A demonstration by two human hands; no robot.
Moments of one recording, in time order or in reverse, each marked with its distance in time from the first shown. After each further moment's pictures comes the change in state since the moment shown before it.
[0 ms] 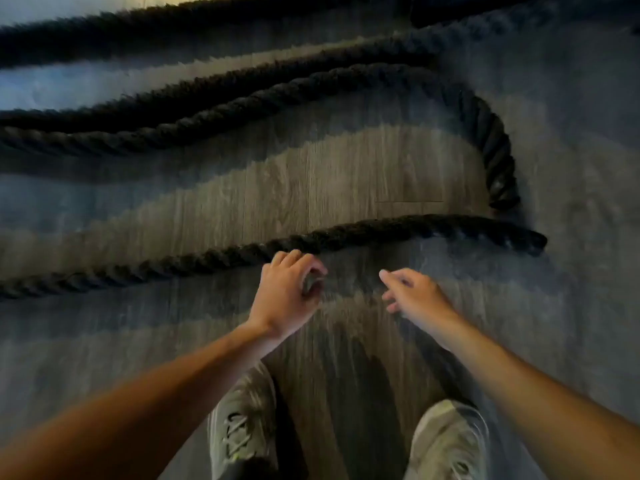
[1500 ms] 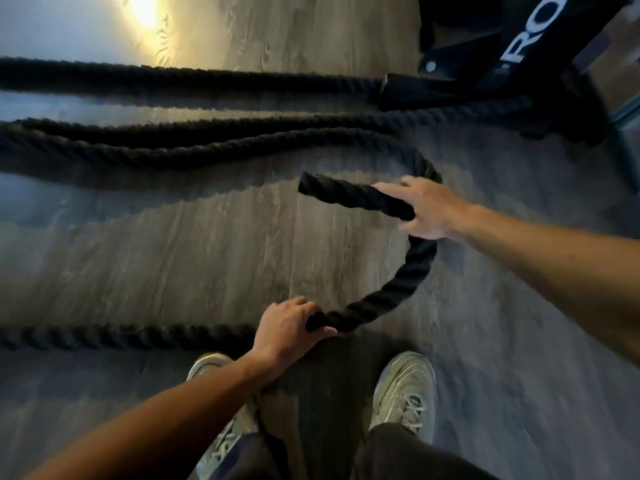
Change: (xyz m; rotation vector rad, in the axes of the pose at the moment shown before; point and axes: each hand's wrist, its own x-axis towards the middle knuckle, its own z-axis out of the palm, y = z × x) left_hand -0.054 0.009 0.053 0.201 -0.005 0.160; right_hand 0.003 -0.108 -0.125 -1.243 0.211 -0.620
